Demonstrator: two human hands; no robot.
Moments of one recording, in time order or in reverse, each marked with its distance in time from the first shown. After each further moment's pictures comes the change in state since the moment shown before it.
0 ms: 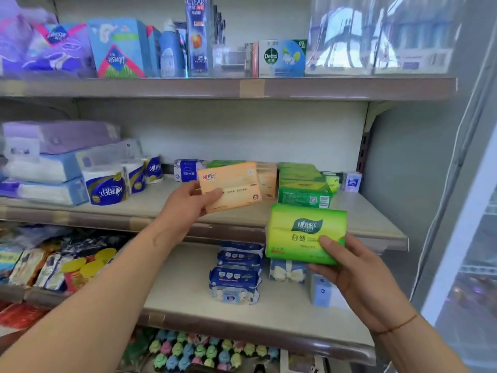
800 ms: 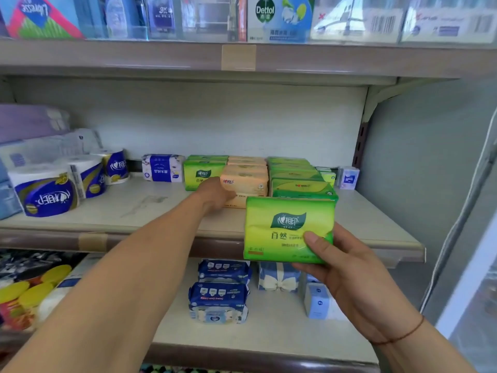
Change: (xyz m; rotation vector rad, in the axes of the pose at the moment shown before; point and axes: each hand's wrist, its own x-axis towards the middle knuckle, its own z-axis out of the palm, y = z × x) left_hand 0.205 -0.067 0.076 0.783 -0.166 0.042; right_hand 0.069 0.011 0.019 -0.082 -0.037 -0.033
